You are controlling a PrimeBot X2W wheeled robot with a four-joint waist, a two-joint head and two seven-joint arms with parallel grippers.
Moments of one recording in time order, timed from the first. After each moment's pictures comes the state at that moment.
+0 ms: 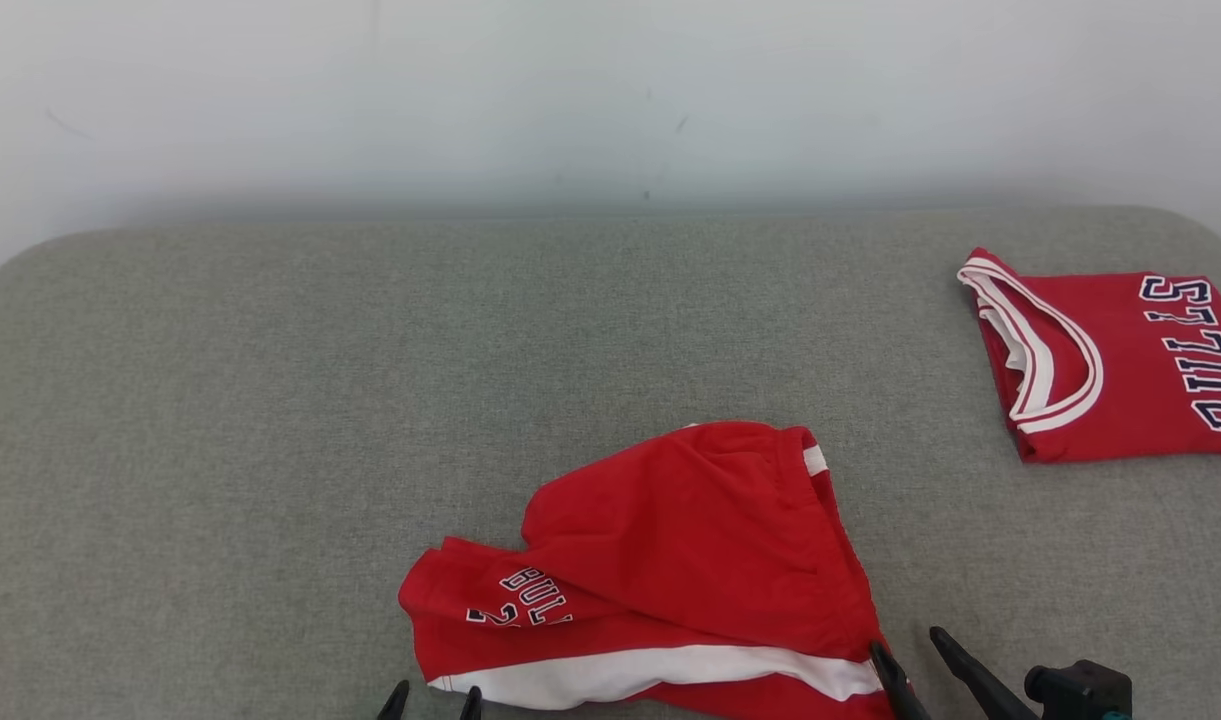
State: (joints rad) left arm 0.04 0.06 -0.20 0.40 -0.20 -0.13 -0.26; right arm 0.02 -0.38 0.38 0.28 0.59 0.13 -0.18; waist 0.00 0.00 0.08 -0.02
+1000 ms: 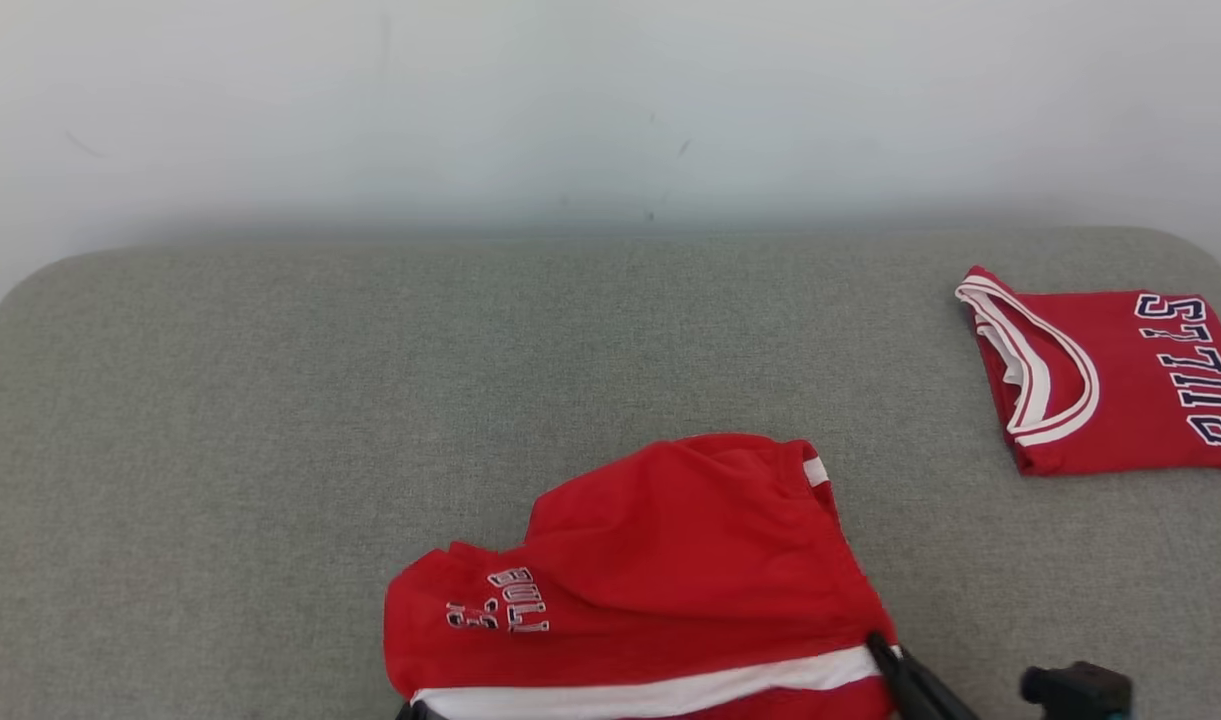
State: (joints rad) left arm 0.02 0.12 -0.24 0.44 -0.36 -0.13 -0.26; right arm 0.01 -0.41 0.49 0.22 0.76 0.13 -0.20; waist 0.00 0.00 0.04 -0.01
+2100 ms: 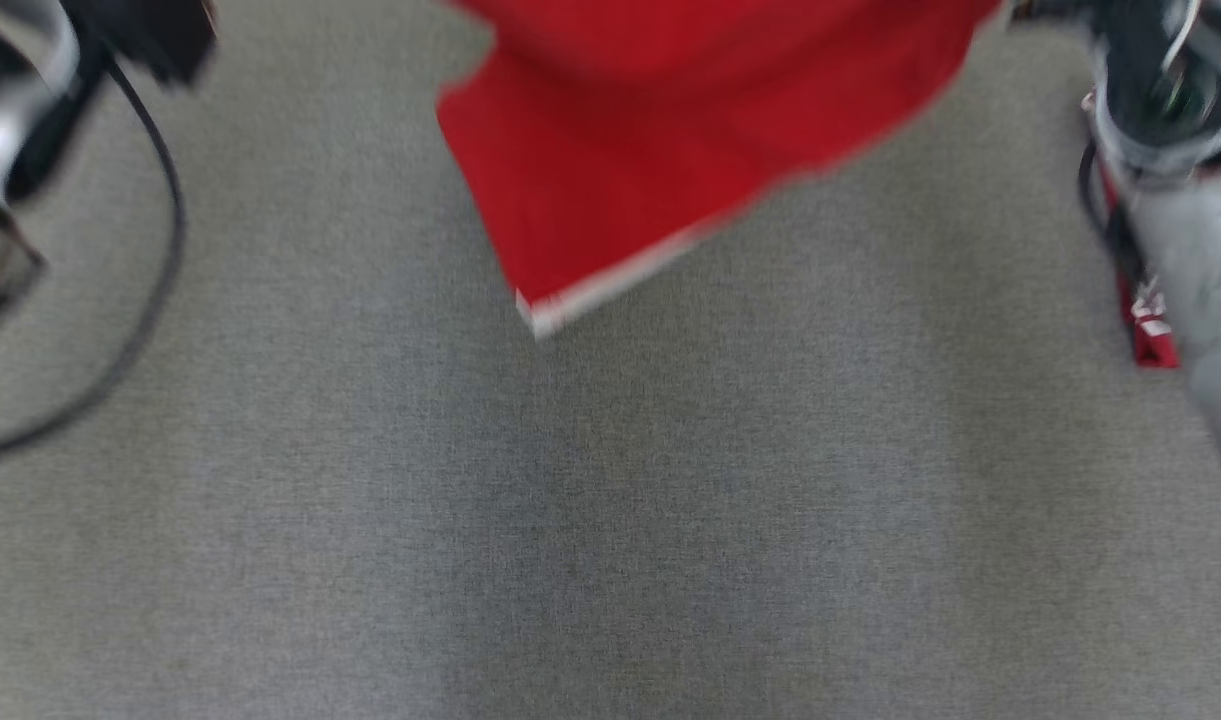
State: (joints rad) left arm -1.26 0.54 -0.64 0.39 -0.66 -0.13 0.01; right arm -1.16 -0.37 0.43 0.41 1.06 0.13 0.03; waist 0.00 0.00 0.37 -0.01
